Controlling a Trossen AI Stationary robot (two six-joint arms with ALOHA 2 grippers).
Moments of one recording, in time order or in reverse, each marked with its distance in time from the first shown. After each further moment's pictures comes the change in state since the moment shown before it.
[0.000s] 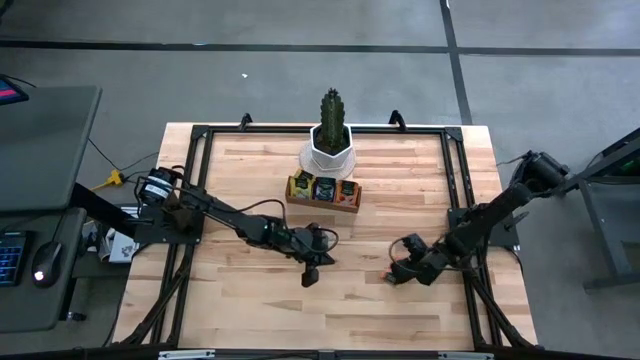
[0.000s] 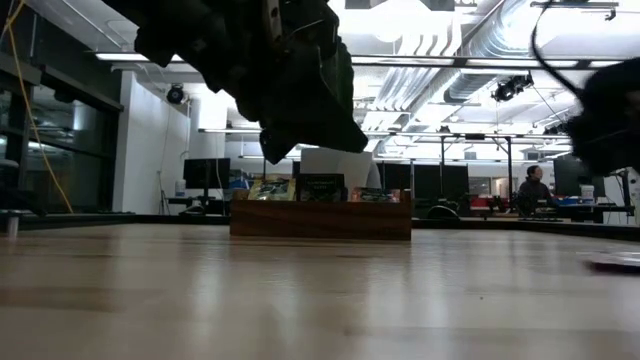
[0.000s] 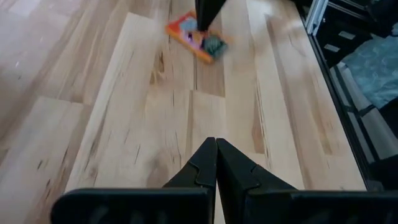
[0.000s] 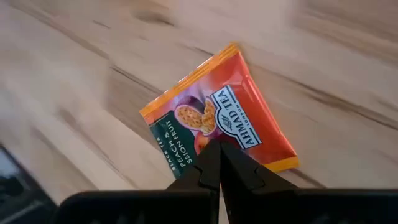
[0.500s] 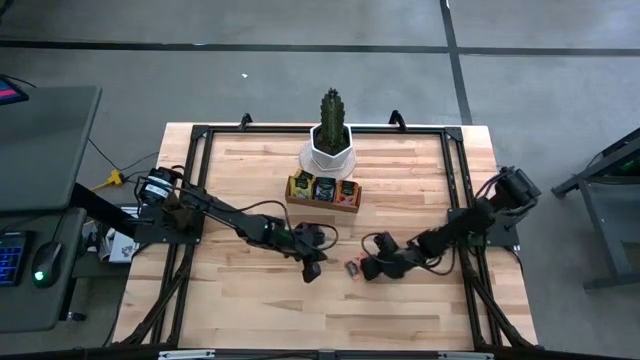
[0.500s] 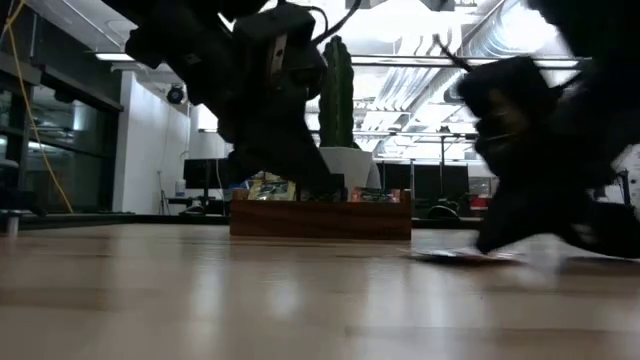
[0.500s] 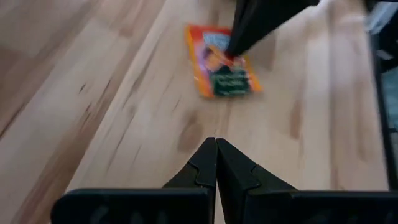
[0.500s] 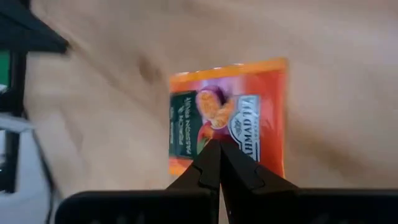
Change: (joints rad) left arm -0.001 0.000 0.000 -0.144 -0.057 -0.213; right arm -0.197 0.359 0.112 0.460 0.132 -0.240
